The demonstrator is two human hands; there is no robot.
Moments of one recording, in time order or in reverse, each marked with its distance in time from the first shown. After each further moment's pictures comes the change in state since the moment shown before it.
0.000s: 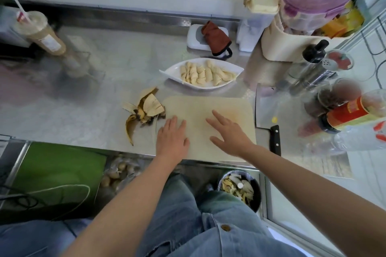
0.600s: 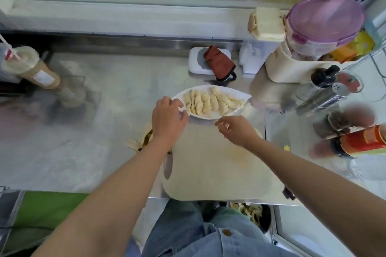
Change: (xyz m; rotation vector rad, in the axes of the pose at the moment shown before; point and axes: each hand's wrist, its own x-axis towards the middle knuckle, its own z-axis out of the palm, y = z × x) left_hand 0.120 -0.030 -0.101 -0.196 0.415 0.025; right_hand 0.093 0.007 -0.066 0.250 0.152 0.243
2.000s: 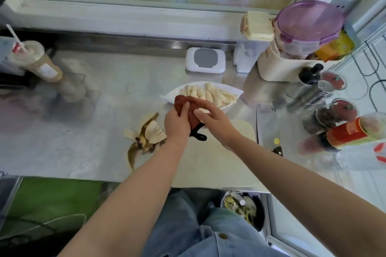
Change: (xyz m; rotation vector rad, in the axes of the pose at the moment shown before) left_hand -0.035 0.045 0.016 -1.065 0.027 -0.582; right_hand -0.034 -0.060 0.002 0.983 -0.043 -0.068
